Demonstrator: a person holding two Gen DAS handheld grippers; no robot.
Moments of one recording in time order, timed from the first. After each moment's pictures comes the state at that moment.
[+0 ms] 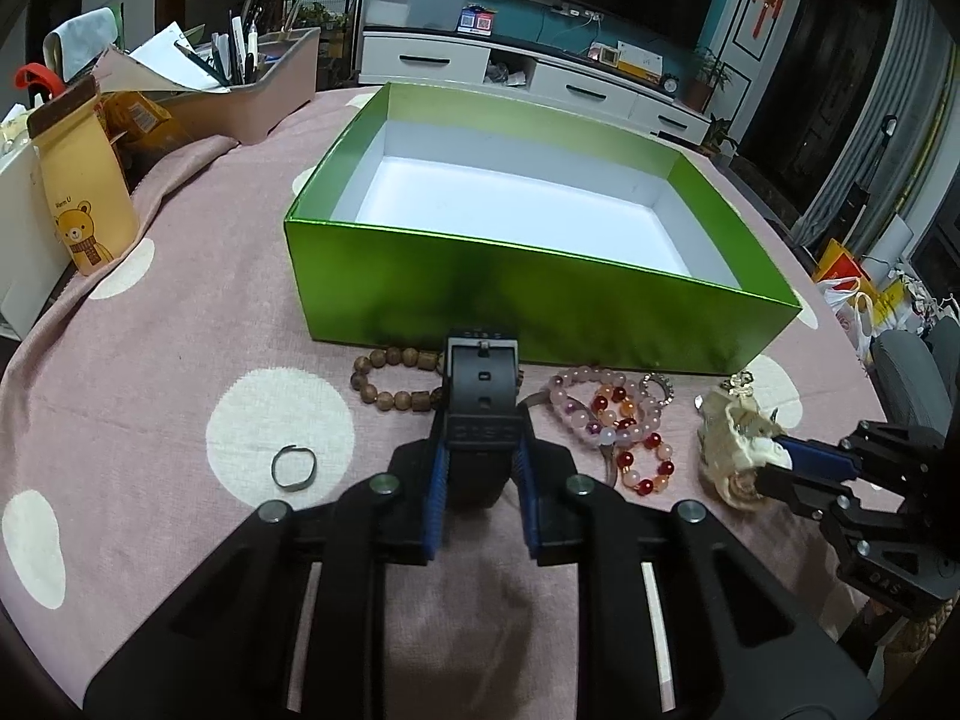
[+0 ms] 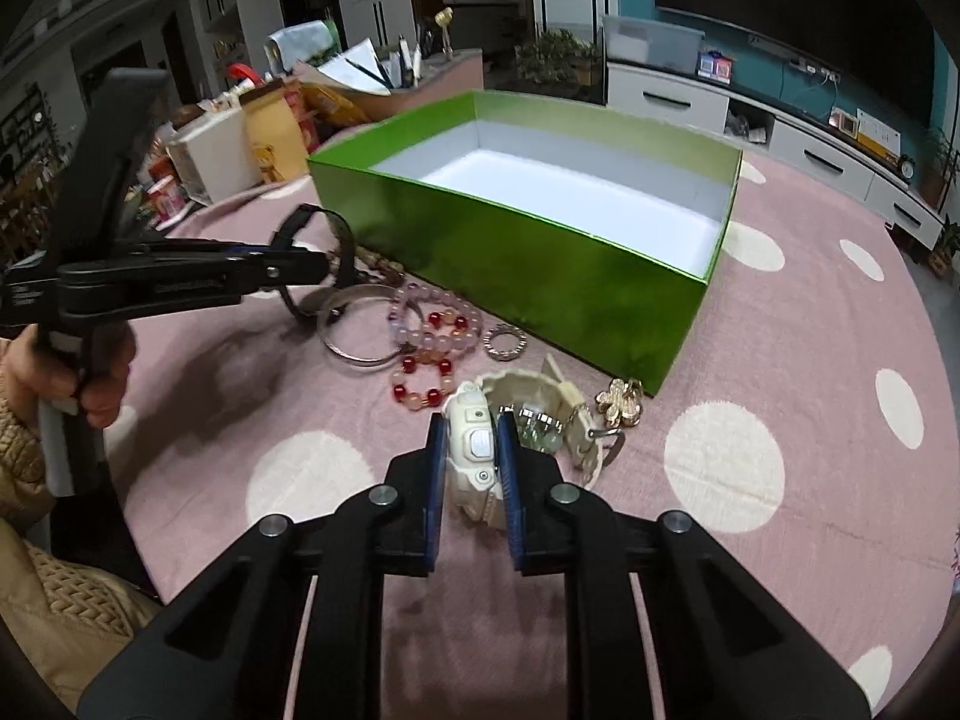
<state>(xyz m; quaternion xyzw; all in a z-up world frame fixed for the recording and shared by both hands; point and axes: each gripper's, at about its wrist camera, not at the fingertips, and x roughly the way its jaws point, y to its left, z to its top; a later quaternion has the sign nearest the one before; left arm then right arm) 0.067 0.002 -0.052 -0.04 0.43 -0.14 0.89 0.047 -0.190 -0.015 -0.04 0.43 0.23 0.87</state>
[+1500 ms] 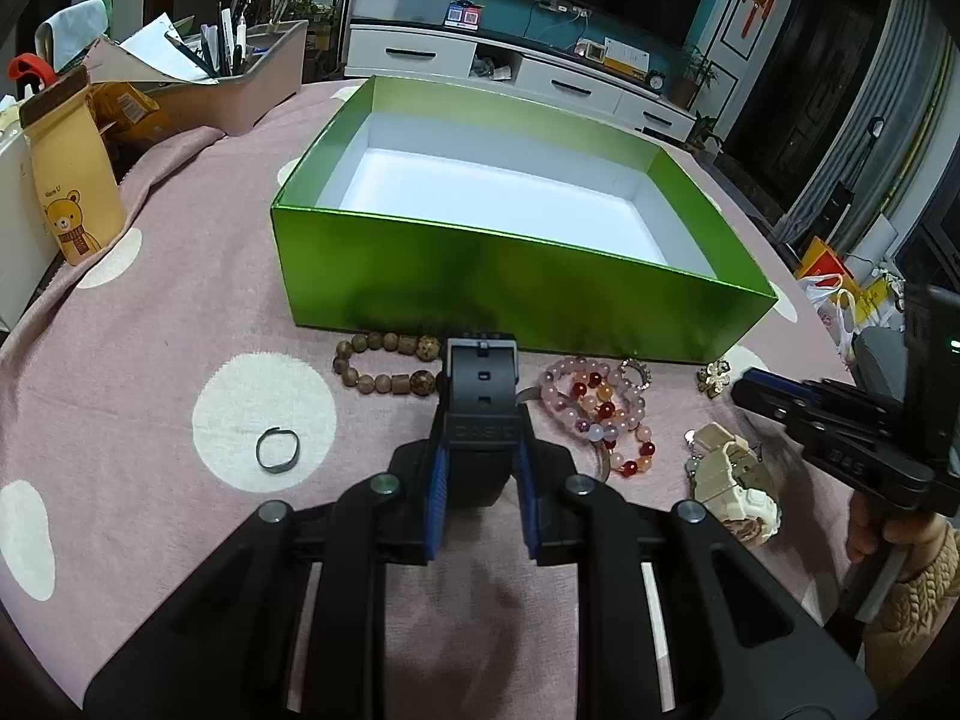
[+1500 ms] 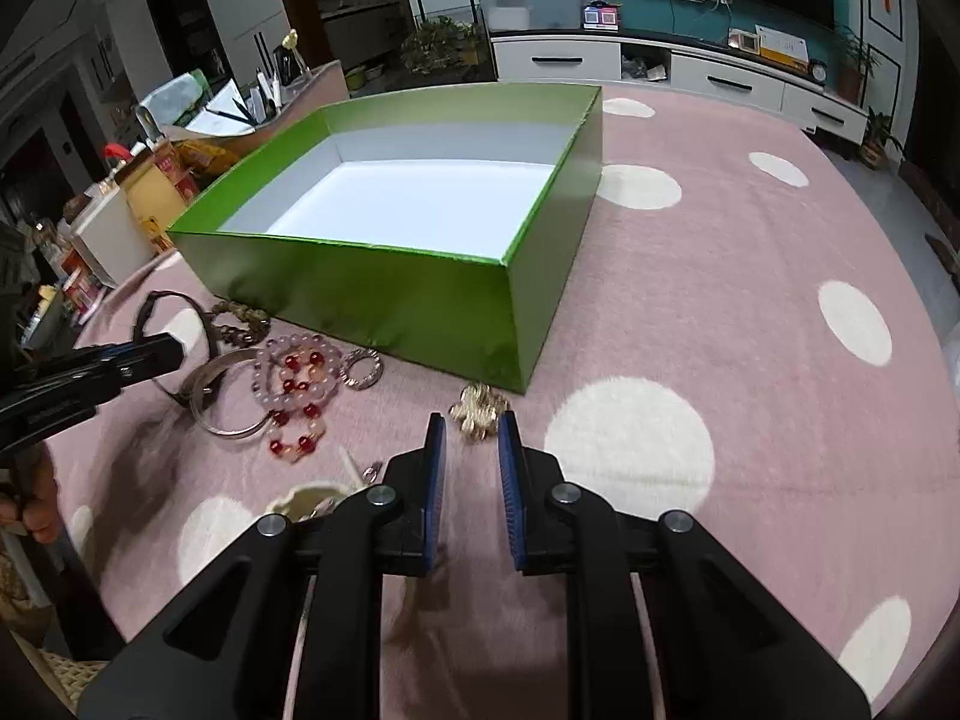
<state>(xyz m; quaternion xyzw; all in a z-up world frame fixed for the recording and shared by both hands) 0.061 0.002 -0.050 -0.06 0.43 -0.16 0.88 0.088 -0.229 -0.034 0.03 0.47 0.11 0.88</state>
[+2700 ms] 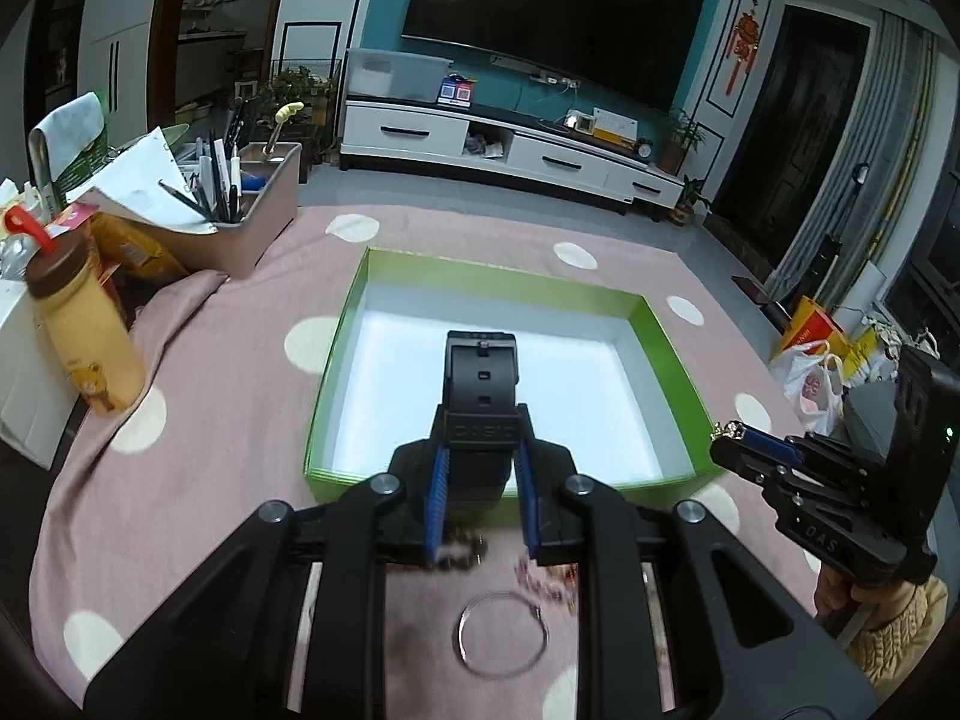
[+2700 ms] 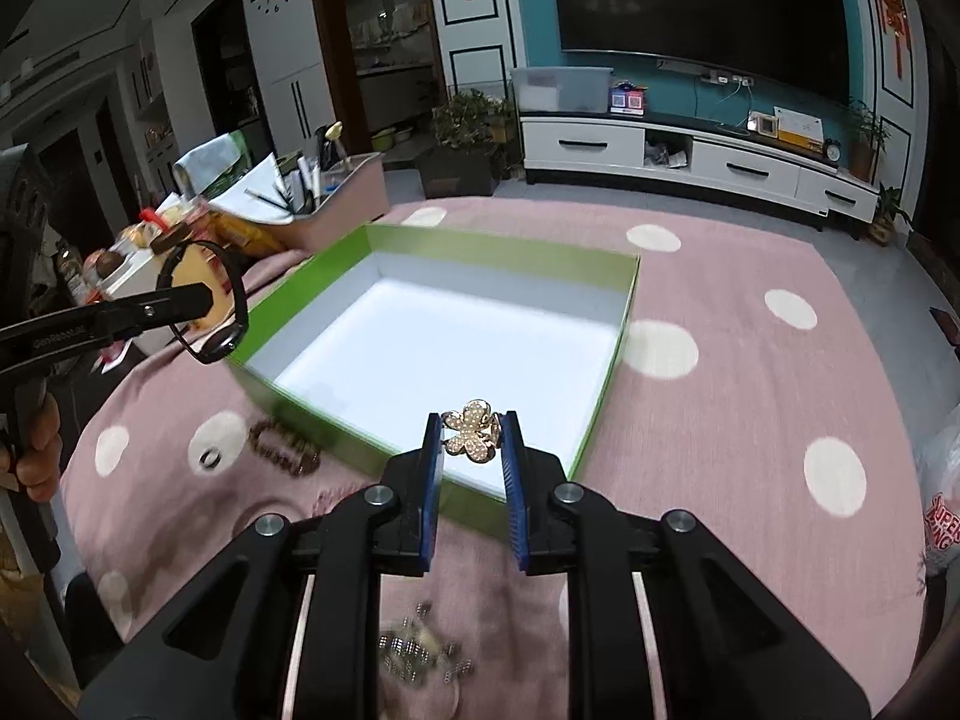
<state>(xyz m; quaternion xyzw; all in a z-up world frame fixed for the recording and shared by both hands) 0.115 0.009 0.035 -0.07 0.36 -0.16 0.92 0.124 -0.217 0.032 0.02 0.38 0.14 0.91</state>
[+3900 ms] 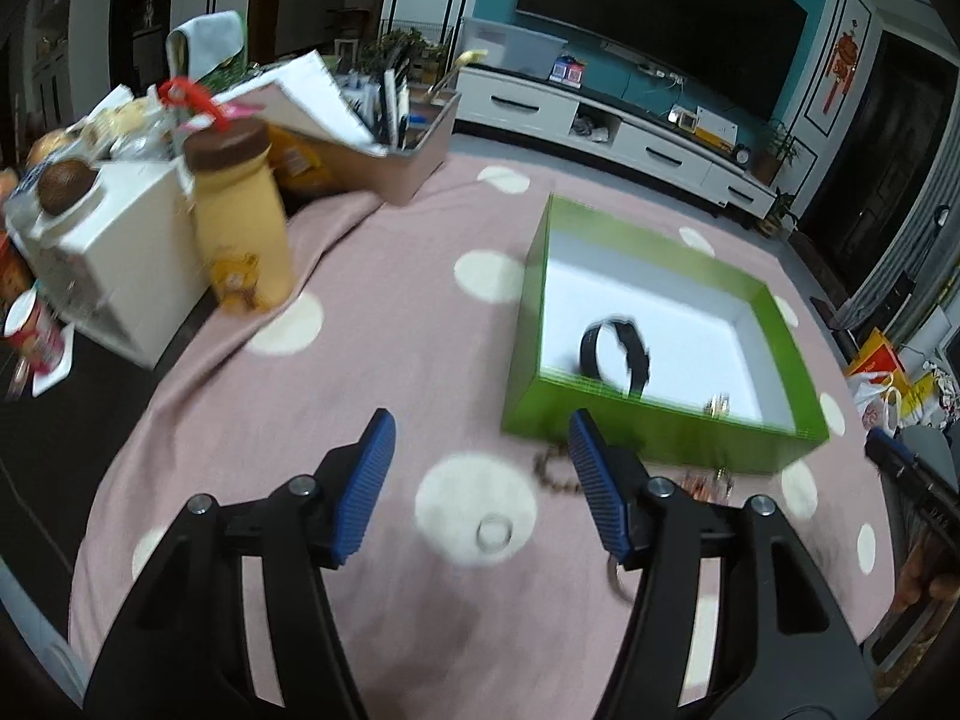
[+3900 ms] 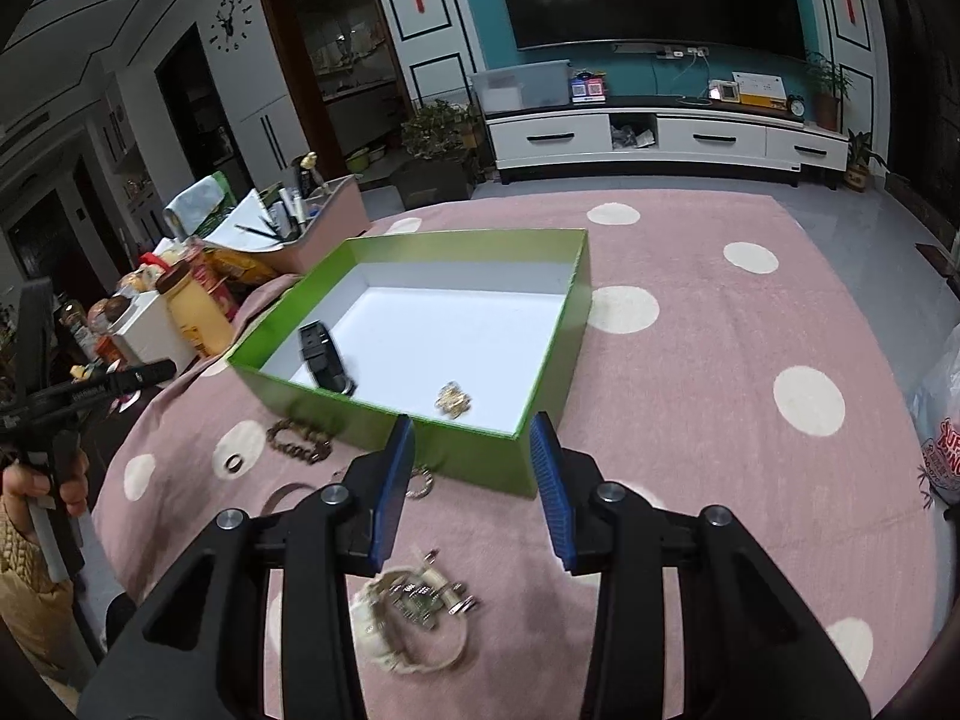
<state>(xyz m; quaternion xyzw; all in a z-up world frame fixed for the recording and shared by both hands) 0.073 0.099 0.003 -0.09 0.41 -0.05 0.91 0.076 -0.244 0.041 0.09 0.38 0.12 0.91</state>
